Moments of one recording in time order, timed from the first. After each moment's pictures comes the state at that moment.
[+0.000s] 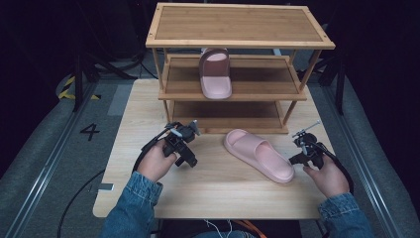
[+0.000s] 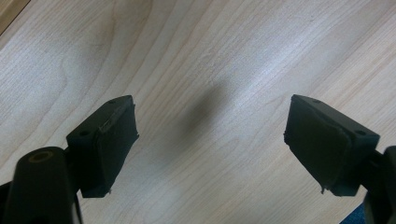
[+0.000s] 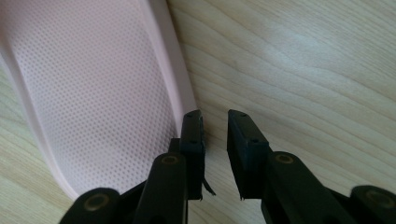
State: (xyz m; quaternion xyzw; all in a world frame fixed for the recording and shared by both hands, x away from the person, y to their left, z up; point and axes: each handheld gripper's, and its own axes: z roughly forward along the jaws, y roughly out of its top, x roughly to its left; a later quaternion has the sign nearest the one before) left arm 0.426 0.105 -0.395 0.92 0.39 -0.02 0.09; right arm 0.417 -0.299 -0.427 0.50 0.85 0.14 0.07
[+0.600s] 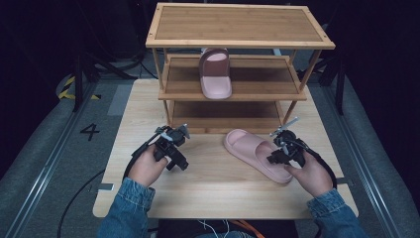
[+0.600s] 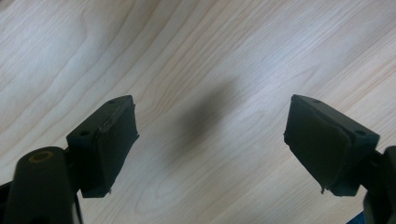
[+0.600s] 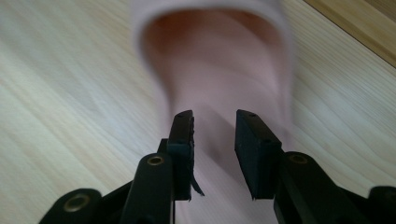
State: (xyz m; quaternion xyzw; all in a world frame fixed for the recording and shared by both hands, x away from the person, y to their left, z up) left arm 0.414 0.134 -0.400 0.91 0.42 0.00 0.07; right arm 0.408 -0.230 -0.399 0.40 0.90 0.19 0.05
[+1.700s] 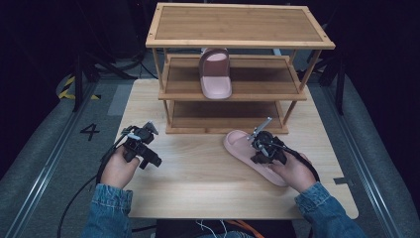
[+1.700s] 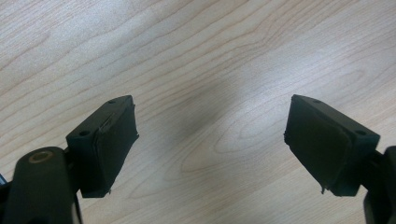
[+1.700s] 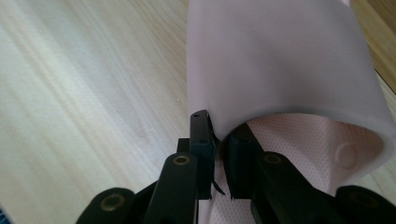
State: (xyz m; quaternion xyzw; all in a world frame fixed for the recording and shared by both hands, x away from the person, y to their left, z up) left arm 0.413 0.214 -0.399 0.86 0.50 0.01 0.09; right arm 0.409 -0.175 -0.396 0.31 0.93 0.17 0.05
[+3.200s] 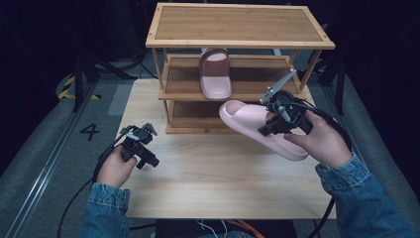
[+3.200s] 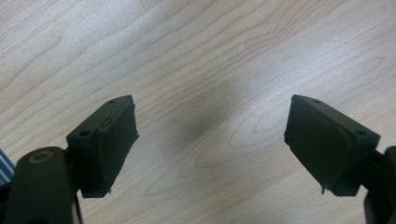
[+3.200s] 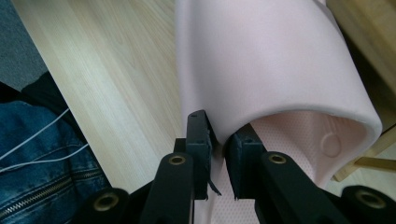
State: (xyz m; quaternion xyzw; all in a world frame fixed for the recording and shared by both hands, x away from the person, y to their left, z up) left arm 0.414 0.217 -0.400 0.88 0.48 0.03 0.07; right arm 0.400 -0.176 -0.234 0.26 0.94 0.21 0.07
